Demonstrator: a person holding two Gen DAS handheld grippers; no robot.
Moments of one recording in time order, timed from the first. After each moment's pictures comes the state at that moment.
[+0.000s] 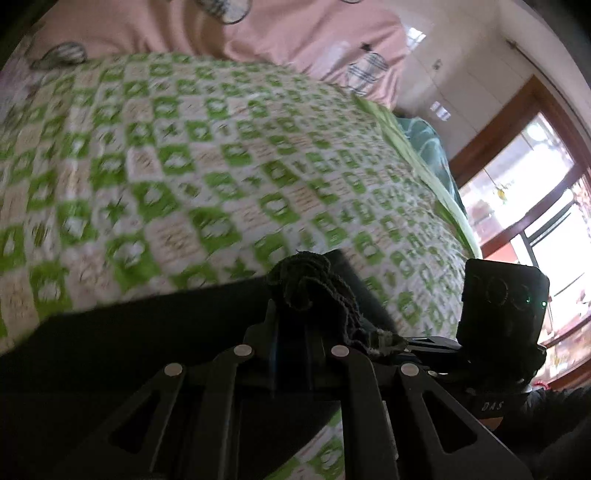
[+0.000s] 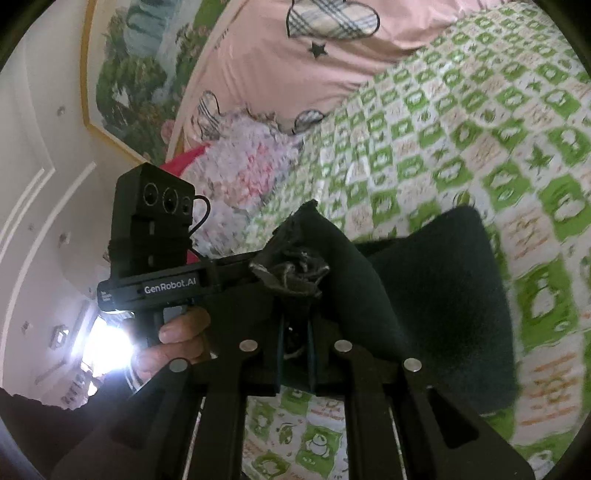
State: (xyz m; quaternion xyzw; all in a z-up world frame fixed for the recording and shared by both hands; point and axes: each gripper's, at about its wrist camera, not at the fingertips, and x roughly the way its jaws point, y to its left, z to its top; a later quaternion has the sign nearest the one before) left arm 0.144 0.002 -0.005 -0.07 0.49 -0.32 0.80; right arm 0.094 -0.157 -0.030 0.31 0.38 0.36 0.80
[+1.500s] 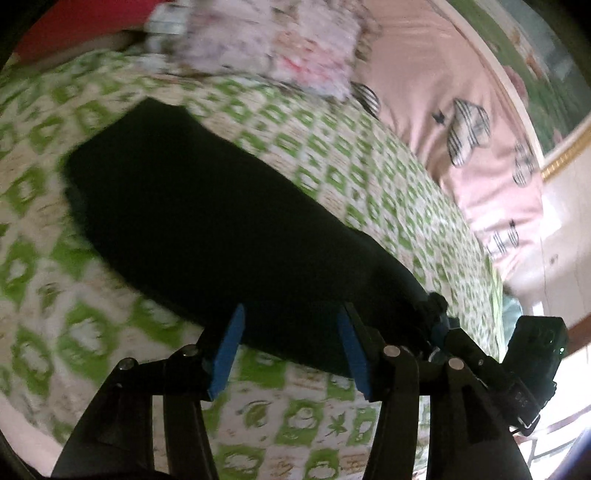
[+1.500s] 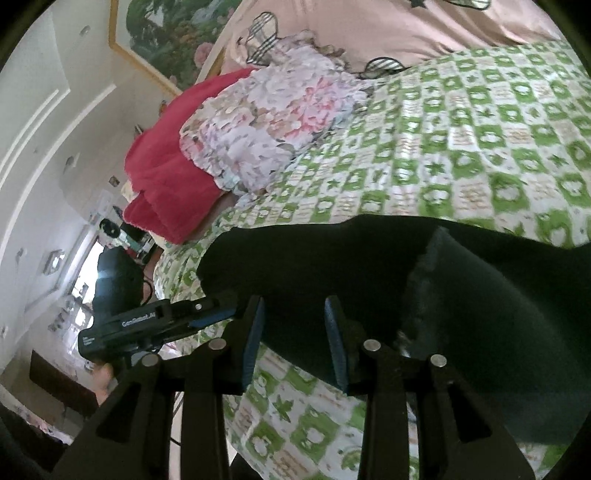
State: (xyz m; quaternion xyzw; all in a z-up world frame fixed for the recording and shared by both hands) left arm -0.018 0.214 -0.011 -0.31 0.41 0.03 0.86; right arm 0.099 -0.046 0.000 0.19 0.41 0.44 0.77
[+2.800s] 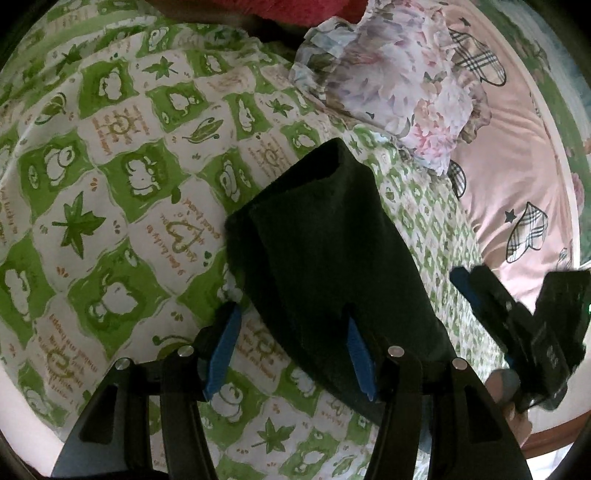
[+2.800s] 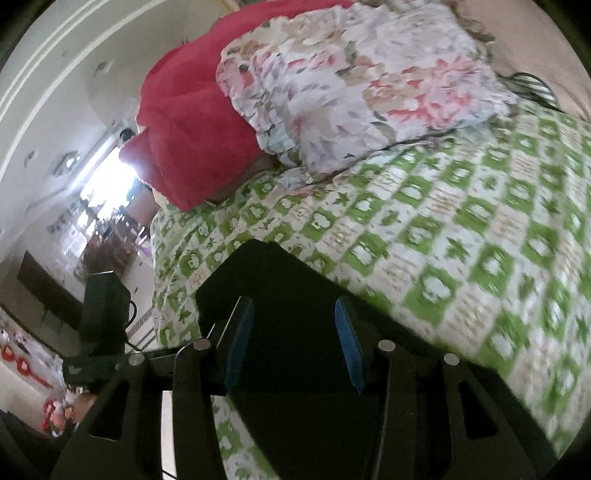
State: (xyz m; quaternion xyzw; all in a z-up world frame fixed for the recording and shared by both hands) left arm -0.034 0.310 -0.047 -0.42 0.37 0.15 0.81; right arm 0.177 0.139 0.026 0.02 0.42 0.54 0.73
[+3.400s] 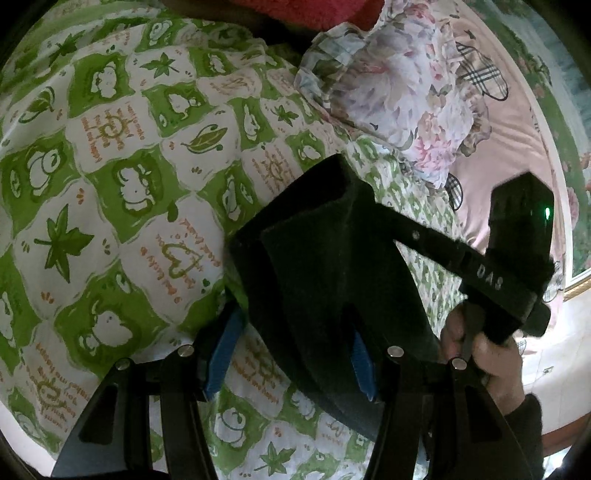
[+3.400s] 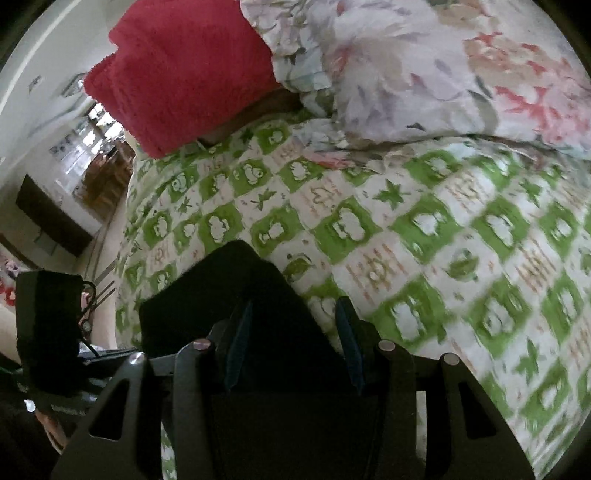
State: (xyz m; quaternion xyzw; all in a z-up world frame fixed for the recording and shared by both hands) left arm -0.028 0.320 -0.054 -0.44 0.35 0.15 0.81; right arm 0.208 0.254 -0.008 -0.12 0.46 0.58 0.66
